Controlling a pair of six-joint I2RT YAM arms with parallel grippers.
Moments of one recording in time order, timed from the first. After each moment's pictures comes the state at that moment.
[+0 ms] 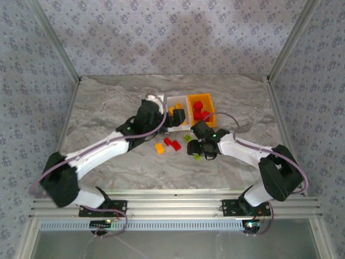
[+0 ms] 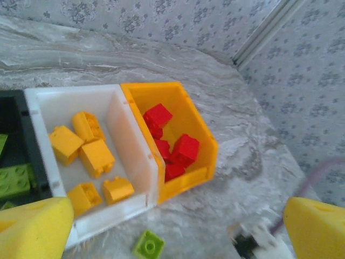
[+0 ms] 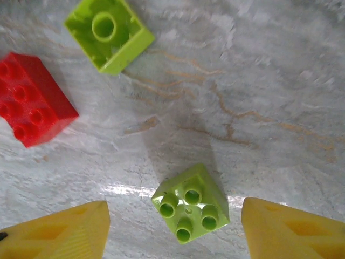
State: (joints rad) left arm -0.78 1.36 0.99 -0.01 -0.09 -0.60; right arm 0.69 1.50 0.87 -0.58 0.03 0.67
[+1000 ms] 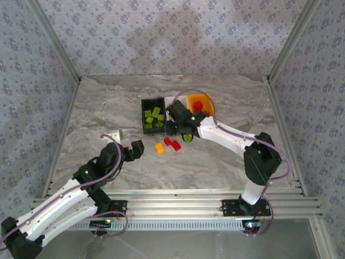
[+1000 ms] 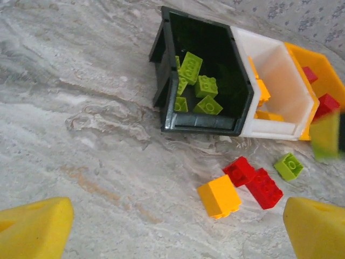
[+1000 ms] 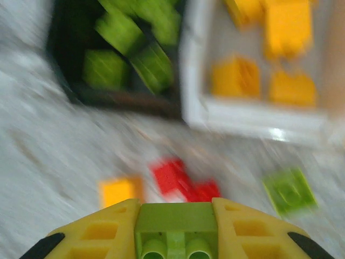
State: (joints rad) left arm -0.77 0.60 0.49 -0.45 -0.41 -0.72; right arm 0.80 1.76 1.43 -0.58 0.07 0.53
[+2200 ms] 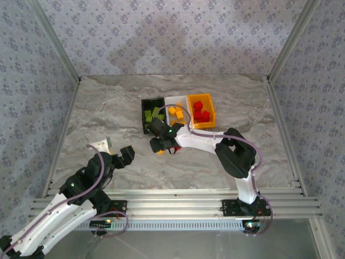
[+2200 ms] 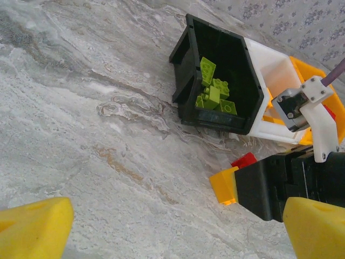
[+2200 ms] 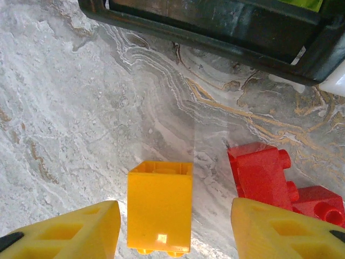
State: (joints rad) left arm -0.76 0.36 0.47 -0.65 -0.43 -0.78; right arm 0.96 1.97 1.43 -0.57 0.13 0.49
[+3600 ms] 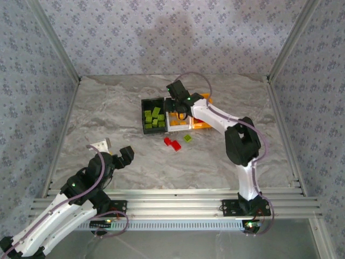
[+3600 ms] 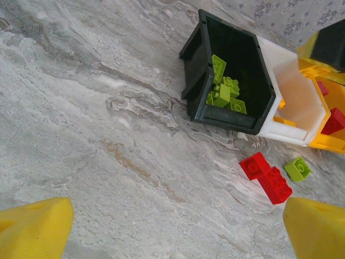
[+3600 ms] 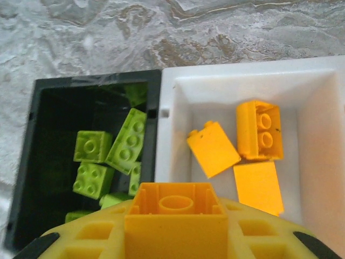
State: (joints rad) left arm -0.74 0.36 0.45 -0.66 -0.43 -0.81; right arm 0.64 2.07 1.74 -0.53 0.10 0.51
